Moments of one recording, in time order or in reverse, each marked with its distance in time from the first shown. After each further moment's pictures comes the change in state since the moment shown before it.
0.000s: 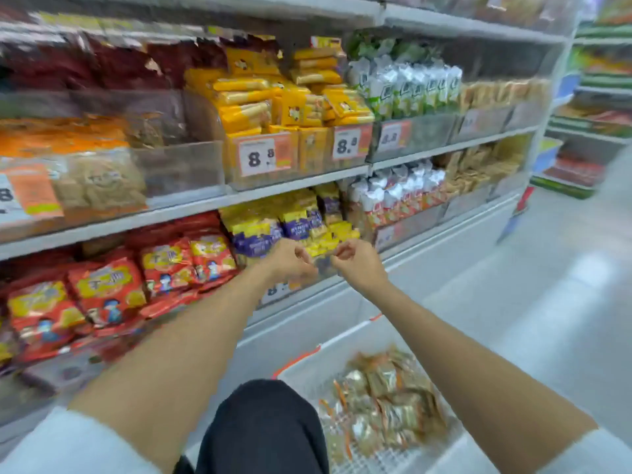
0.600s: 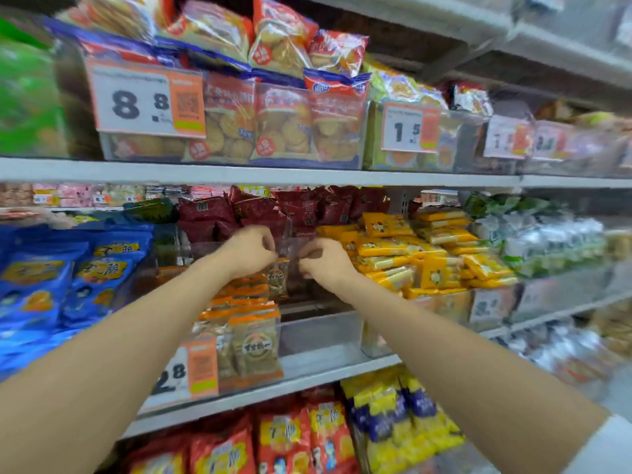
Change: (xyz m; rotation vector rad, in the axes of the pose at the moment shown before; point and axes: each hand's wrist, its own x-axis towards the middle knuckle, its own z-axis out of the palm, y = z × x) left_hand 0.001 0.000 -0.363 0.412 0.629 0.053; right_hand 0.163 -0.328 0.125 0.284 -0.178 -0.345
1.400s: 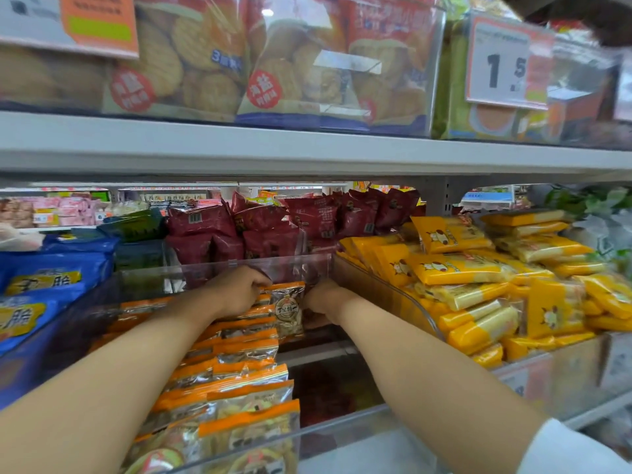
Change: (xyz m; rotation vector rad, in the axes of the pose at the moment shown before) left_hand 0.104 -0.107 0.066 0.195 -0.188 0.019; right_hand 0.139 0.077 0.088 -0.030 -0.290 0.359
